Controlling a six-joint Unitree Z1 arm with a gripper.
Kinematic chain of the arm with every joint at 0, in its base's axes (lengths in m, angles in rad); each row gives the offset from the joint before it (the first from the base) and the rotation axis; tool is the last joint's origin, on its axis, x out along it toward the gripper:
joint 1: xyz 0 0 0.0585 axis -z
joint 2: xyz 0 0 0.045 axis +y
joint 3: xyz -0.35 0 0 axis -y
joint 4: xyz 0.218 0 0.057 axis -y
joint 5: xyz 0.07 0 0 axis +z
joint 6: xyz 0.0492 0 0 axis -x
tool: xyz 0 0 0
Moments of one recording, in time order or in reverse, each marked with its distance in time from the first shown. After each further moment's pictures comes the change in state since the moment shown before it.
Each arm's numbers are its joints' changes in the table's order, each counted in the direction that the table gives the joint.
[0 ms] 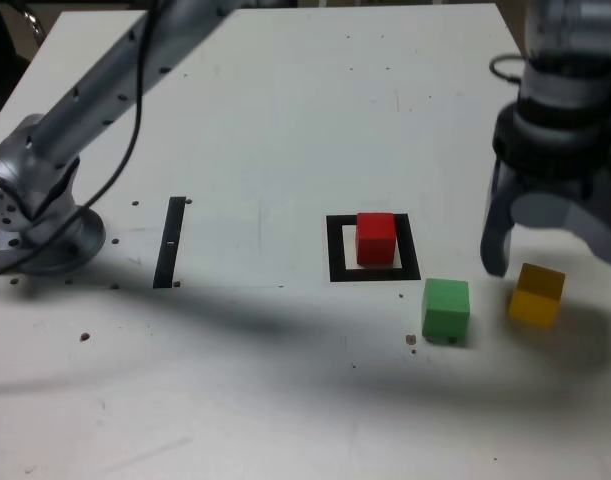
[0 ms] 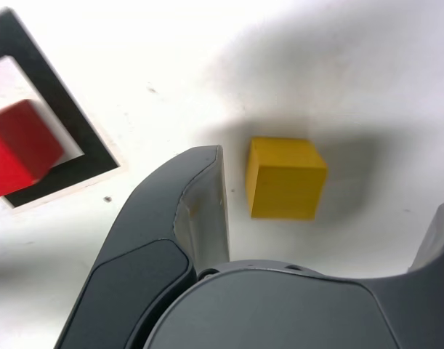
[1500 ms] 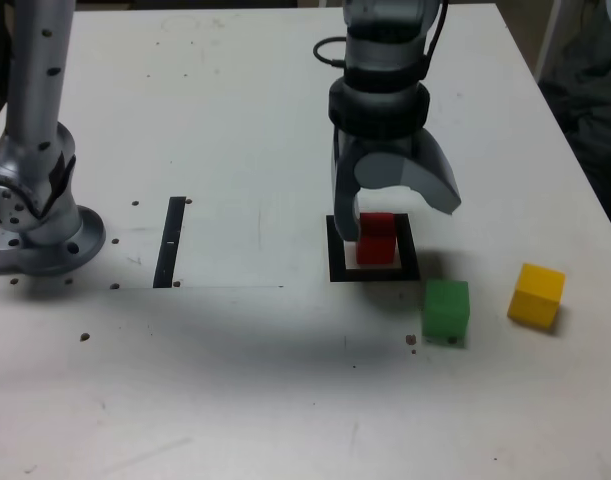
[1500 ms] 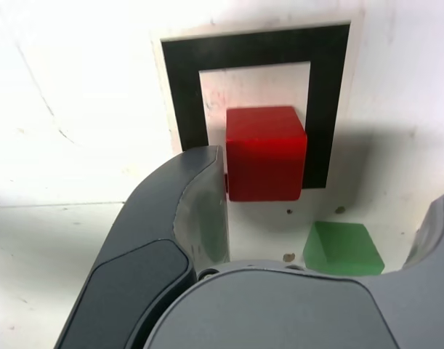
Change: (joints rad) arm -0.123 -0.474 -0.884 0.366 -0.039 0.181
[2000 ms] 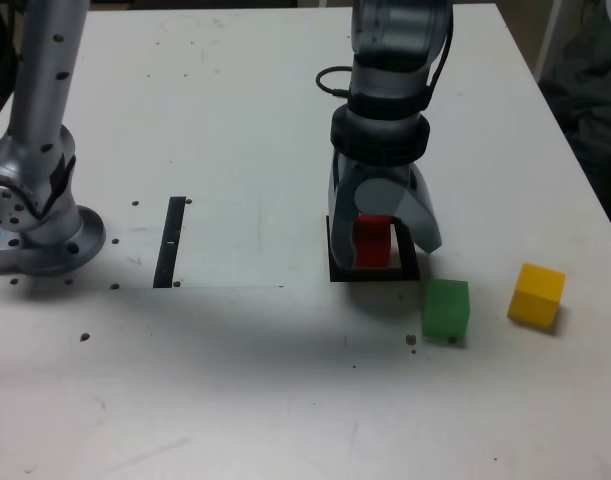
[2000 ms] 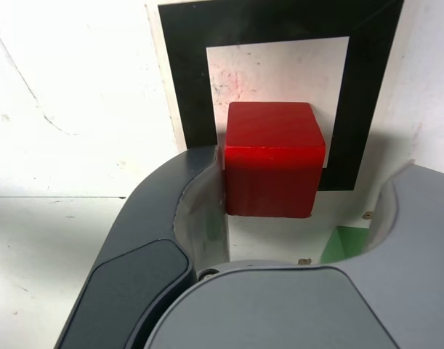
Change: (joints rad) arm 0.000 0.061 -0.027 0.033 -0.075 -0.008
